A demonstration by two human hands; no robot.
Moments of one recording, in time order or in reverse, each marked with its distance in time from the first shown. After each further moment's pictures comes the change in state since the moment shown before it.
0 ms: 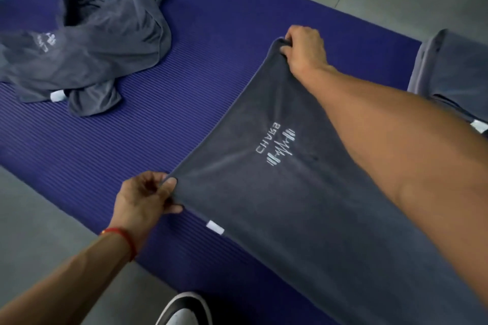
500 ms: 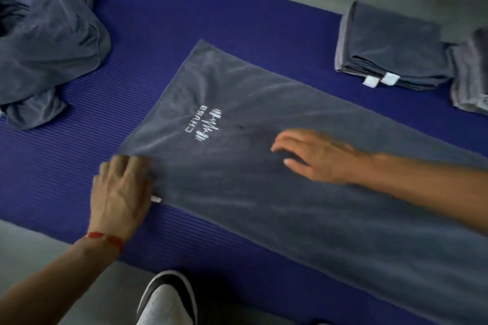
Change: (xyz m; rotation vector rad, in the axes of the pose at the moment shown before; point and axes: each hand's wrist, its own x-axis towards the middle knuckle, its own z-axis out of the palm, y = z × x) left_hand -0.009 -0.011 0.003 1.036 0.038 0.961; right_hand -0.276 0.118 -0.070 -0.065 -0.391 -0.554
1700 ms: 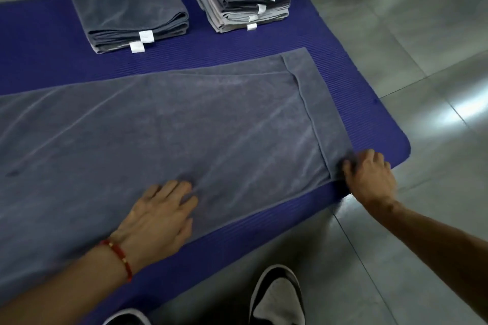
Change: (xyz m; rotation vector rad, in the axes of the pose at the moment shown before) left_hand -0.033 0.291 0.066 0.088 -0.413 1.263; right_hand -0.475 -0.049 0.112 0.023 0.317 1.851
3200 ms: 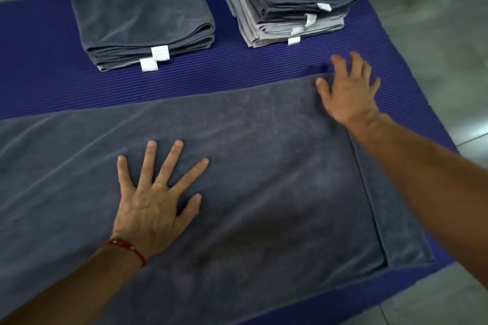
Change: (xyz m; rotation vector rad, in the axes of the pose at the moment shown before) left_hand 0.103 -0.090 0.036 0.097 -0.045 -0.432; right_hand 0.244 -0.225 -0.019 -0.016 0.043 -0.341
